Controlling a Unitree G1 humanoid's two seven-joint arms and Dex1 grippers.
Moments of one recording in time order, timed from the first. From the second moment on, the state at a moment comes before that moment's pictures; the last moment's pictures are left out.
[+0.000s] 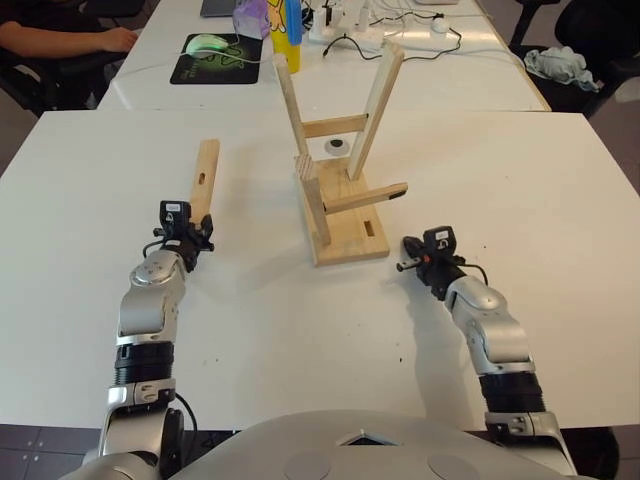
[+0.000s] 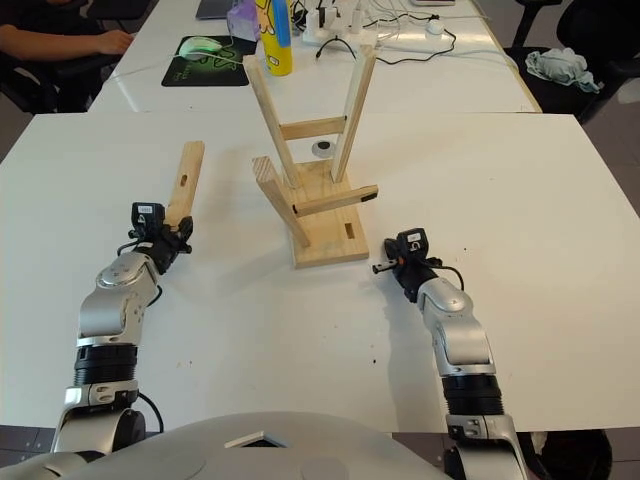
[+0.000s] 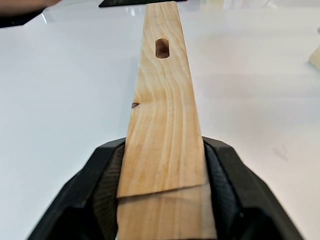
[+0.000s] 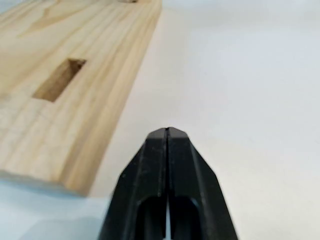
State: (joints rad) left arm -0.19 0.28 0.15 0.06 -0.14 0.46 -0.15; right arm -0.04 -0.26 0.05 0.02 0.12 0.40 0.32
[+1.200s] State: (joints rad) left arm -0.65 0.61 0.35 -0.35 -1.12 0.84 -0.55; right arm -0.30 -0.57 -0.43 -0.16 0.93 0.72 0.69
